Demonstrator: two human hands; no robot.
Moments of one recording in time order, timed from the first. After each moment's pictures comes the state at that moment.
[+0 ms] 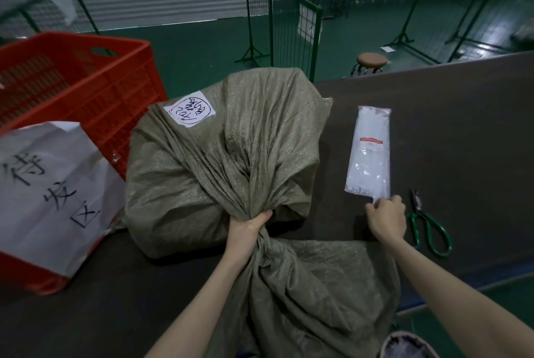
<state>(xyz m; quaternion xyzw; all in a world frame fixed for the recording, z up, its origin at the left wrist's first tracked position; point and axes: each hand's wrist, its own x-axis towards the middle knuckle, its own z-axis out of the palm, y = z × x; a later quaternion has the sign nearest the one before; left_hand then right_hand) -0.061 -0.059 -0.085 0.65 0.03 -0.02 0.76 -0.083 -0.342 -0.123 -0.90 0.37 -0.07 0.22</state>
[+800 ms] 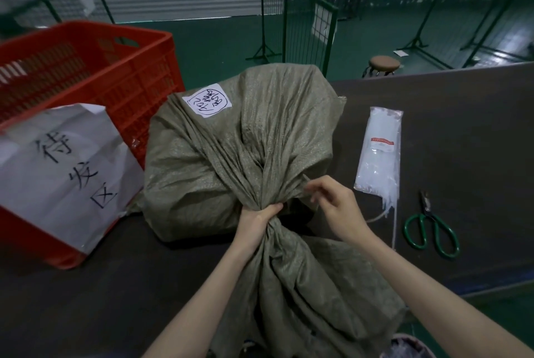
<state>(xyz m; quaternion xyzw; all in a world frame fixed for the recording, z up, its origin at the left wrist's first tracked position) -0.068 -0.051 -0.074 0.64 0.01 -0.07 0.76 -0.094 -0.224 -0.048 -0.85 -0.05 -0.13 0.51</state>
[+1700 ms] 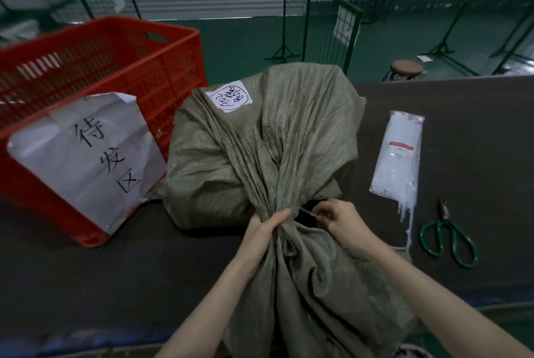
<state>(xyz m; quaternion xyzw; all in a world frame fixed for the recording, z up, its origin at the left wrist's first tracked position) -0.106 -0.026 -0.064 0.58 0.11 -0.17 0.79 -0.093 -0.217 -0.071 -0.94 -0.06 0.00 0.34</state>
